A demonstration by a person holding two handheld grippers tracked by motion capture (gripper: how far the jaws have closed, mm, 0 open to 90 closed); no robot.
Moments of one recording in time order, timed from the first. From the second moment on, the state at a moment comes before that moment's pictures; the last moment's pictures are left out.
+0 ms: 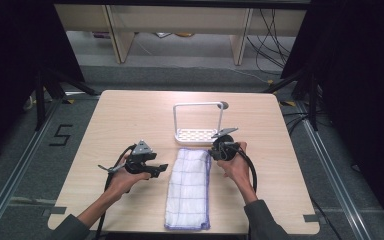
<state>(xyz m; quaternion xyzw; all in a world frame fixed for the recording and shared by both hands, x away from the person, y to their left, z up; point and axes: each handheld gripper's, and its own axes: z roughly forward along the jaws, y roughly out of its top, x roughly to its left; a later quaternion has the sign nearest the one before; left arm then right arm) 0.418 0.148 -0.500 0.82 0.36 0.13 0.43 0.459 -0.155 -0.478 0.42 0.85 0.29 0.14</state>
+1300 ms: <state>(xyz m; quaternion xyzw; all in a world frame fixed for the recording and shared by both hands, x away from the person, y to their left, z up) 0.432 0.145 -0.499 0.81 0.38 0.12 0.43 0.465 -0.150 -0.470 0.40 0.85 0.29 0.17</state>
